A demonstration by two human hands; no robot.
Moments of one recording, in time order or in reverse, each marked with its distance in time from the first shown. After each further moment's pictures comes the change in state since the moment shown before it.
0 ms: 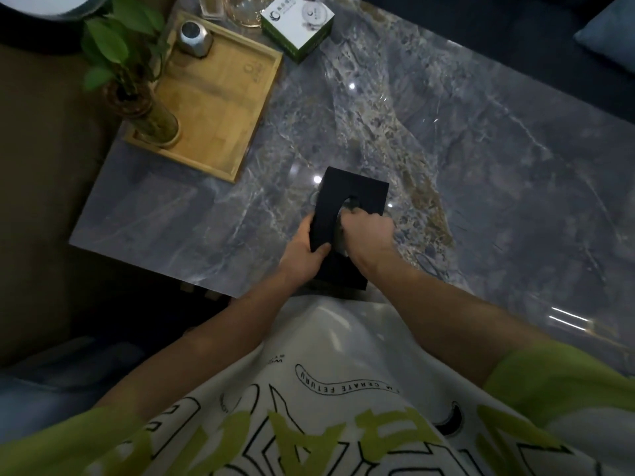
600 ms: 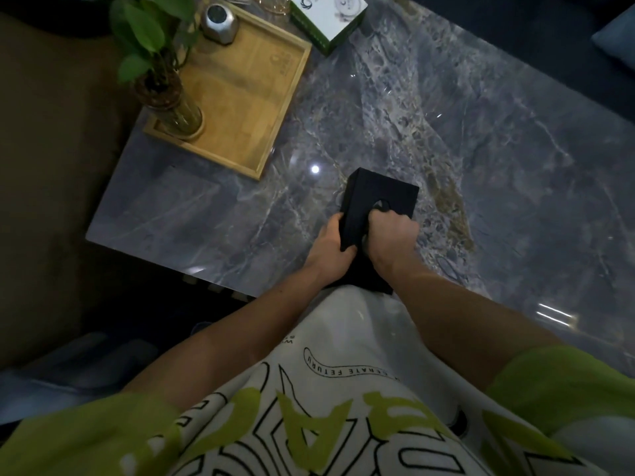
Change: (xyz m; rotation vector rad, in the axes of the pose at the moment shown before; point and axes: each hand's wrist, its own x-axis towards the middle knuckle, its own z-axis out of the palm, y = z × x) left_hand 0.009 0.004 -0.010 0.160 -0.023 0.008; right_hand 0.013 -0.019 0.002 -0.001 -0.007 0.197
